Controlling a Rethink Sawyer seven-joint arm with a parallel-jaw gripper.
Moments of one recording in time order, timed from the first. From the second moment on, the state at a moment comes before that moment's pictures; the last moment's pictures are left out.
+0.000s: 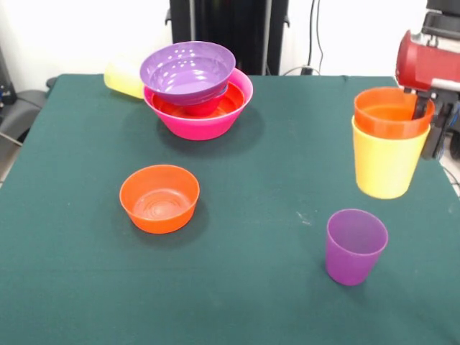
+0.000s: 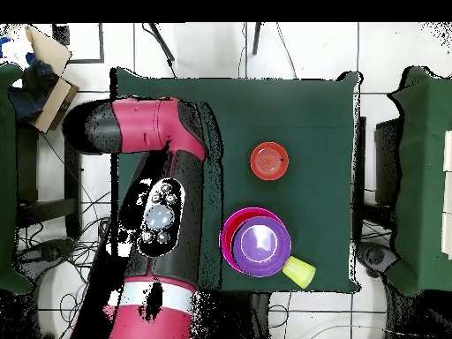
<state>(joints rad) 0.19 -0.47 -0.25 1.13 0.10 0.63 2.09</state>
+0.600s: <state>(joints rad) 0.19 -0.37 -0.23 1.09 0.10 0.63 2.09</state>
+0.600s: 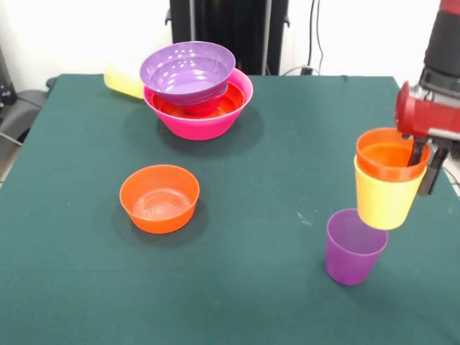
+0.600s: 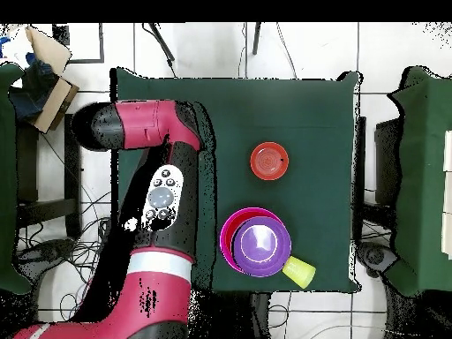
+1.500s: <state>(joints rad) 0.16 -0.32 -0.20 1.08 0.10 0.62 2.09</state>
